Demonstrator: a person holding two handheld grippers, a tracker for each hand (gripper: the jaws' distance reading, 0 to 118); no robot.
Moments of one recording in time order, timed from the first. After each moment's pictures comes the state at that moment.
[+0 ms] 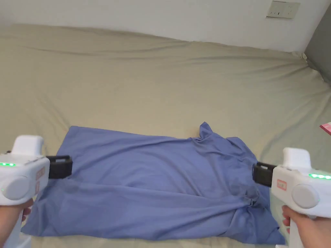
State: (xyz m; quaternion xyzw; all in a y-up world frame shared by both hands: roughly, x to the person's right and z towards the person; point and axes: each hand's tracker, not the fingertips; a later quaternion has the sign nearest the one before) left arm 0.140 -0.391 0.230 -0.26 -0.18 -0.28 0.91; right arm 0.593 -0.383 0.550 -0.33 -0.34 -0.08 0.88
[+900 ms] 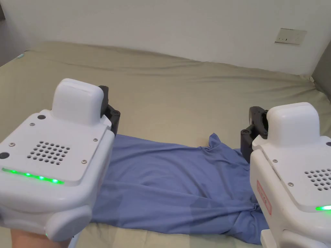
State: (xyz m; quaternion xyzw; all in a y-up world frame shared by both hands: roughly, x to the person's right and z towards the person) left arm 0.159 -0.231 0.435 0.00 -0.30 -0.08 0.95; right arm 0.379 -0.219 0.590 -0.10 -0.26 0.13 0.95
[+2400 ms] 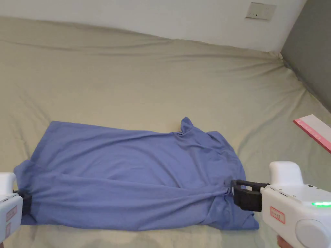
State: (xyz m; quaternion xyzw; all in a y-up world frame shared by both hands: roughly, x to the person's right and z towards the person) left arm 0.103 -0.448 0.305 -0.39 -0.23 -0.12 0.88; right arm 0.533 -0.370 0.616 -0.39 -0.27 -0.08 0.88
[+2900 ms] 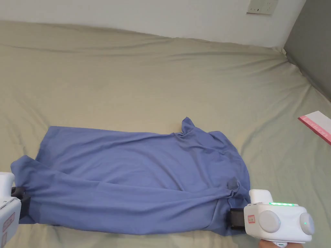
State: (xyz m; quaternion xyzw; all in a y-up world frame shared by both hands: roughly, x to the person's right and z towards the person) left arm 0.124 -0.418 0.319 -0.35 -0.23 -0.17 0.89; right arm 0.581 -0.496 0.587 -0.53 -0.30 -0.15 0.78
